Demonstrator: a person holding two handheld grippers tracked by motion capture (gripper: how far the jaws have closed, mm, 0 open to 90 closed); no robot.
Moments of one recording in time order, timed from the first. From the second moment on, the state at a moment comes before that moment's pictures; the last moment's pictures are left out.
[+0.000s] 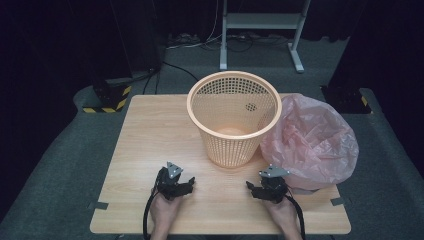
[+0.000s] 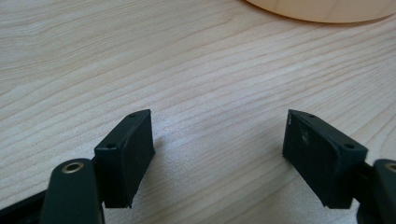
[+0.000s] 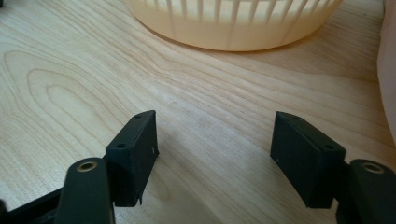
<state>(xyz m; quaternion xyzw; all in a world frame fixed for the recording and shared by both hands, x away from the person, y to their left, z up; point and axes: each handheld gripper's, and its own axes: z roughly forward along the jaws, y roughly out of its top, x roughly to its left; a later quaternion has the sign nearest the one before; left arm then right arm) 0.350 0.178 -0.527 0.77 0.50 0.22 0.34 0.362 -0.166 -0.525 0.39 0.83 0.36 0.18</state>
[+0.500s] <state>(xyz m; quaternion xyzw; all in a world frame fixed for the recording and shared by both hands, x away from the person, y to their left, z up) 0.349 0.179 -0.527 0.76 0.50 0.22 0.34 0.362 -0.166 -0.525 0.41 0.82 0.36 0.19</state>
